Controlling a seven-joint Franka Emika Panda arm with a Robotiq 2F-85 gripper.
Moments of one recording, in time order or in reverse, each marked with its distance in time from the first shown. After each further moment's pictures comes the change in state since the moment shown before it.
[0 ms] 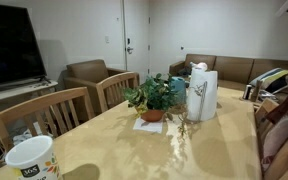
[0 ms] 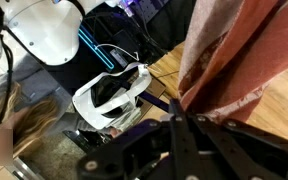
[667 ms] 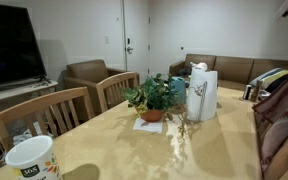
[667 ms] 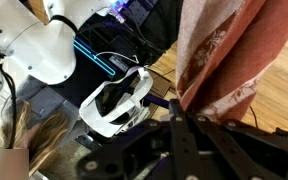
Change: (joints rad) arm 0.008 -0.001 0.023 -0.031 0.000 0.025 0.167
